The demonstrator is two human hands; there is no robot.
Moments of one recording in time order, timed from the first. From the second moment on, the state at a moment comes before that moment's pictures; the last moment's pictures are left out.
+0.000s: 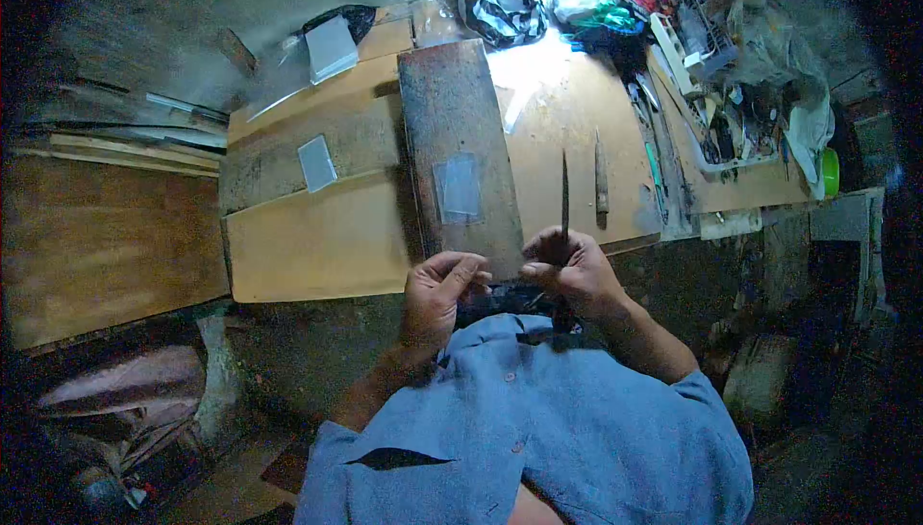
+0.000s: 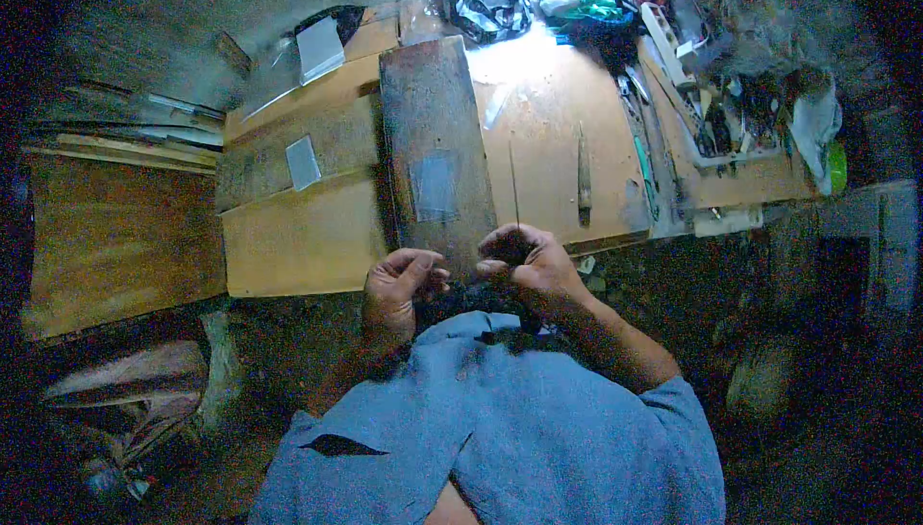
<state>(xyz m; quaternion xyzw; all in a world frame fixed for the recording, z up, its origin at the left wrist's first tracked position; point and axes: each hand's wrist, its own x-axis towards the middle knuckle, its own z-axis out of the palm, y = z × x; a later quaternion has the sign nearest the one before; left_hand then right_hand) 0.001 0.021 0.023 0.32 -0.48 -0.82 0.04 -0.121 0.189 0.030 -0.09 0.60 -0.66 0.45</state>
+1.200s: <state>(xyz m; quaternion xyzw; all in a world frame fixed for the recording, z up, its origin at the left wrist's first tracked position) -0.009 -0.025 0.023 0.20 -0.59 -0.76 -0.18 -0.127 0.184 0.034 -0.13 0.66 -0.58 0.46</state>
